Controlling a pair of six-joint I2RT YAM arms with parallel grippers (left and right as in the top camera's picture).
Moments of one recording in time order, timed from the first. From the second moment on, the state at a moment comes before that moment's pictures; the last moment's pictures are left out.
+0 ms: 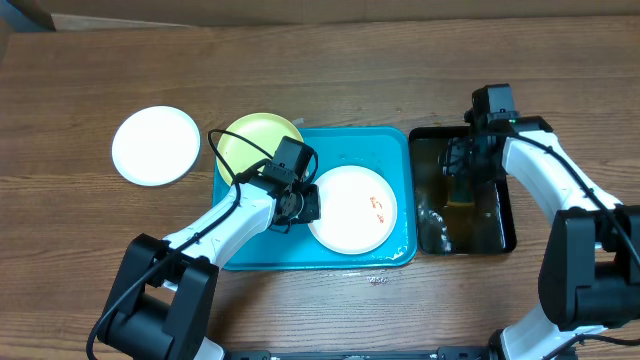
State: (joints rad) left arm -0.45 1.70 0.95 -0.53 0.12 -0.52; right arm 0.06 1.81 1.19 -0.72 -0.01 0.22
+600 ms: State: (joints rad) left arm -0.45 1.70 0.95 -0.53 0.12 -0.52; right arm 0.09 1.81 1.04 -0.52 0.03 0.21
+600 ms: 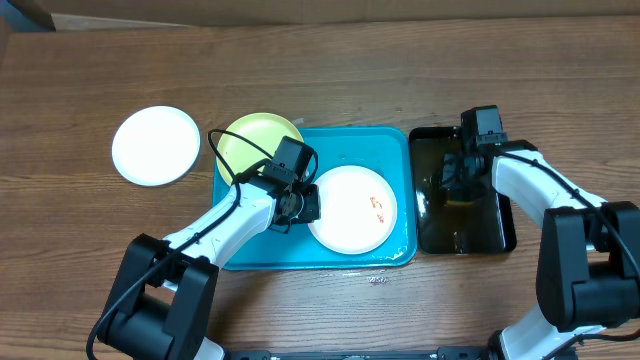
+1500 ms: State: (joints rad) left arm -0.45 1.70 0.95 -0.53 0.12 -0.51; right arm 0.09 1.81 1.07 -0.48 0.07 0.20
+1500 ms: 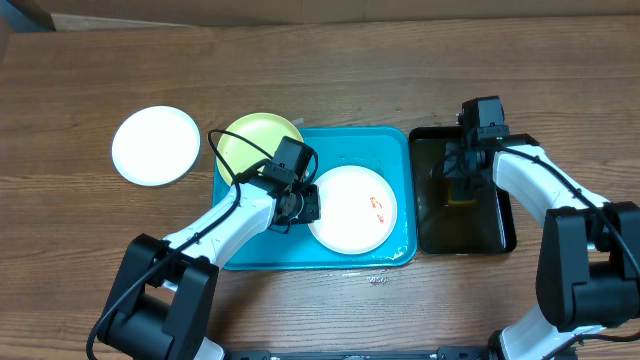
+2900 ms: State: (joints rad) left arm -0.45 1.70 0.95 -0.53 0.12 -0.51; right arm 0.09 1.81 1.06 -0.64 0.01 0.20
